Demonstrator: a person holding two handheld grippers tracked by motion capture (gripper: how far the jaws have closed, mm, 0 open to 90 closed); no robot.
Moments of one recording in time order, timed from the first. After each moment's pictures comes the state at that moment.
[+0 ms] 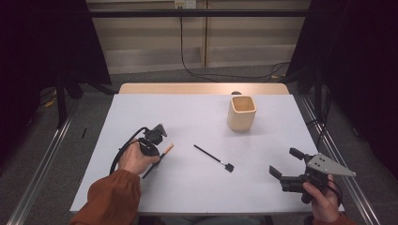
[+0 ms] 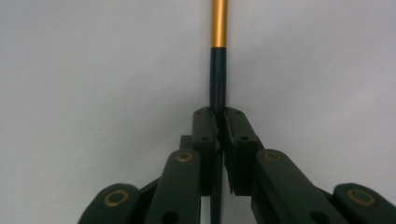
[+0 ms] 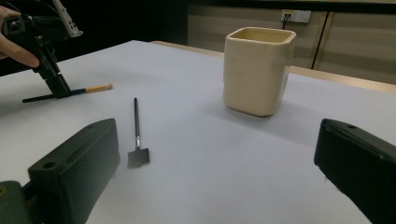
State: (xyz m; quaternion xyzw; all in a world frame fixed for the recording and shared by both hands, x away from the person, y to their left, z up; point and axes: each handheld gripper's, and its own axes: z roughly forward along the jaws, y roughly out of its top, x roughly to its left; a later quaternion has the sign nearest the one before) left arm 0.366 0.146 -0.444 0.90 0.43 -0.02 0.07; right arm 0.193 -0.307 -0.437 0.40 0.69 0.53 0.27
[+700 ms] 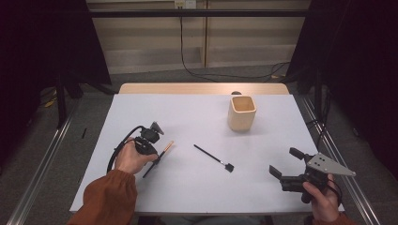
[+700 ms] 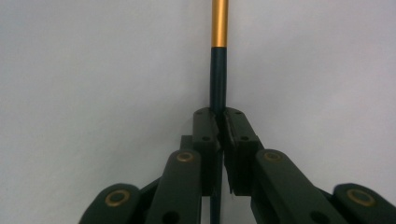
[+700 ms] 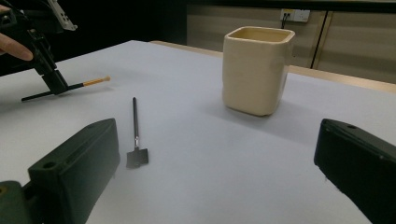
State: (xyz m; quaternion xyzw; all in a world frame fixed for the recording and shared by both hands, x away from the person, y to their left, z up) left arm 0.364 0.157 -0.435 0.90 0.42 -0.03 0.12; right arm 0.194 -0.307 -0.437 0.41 0.69 0.53 0.27
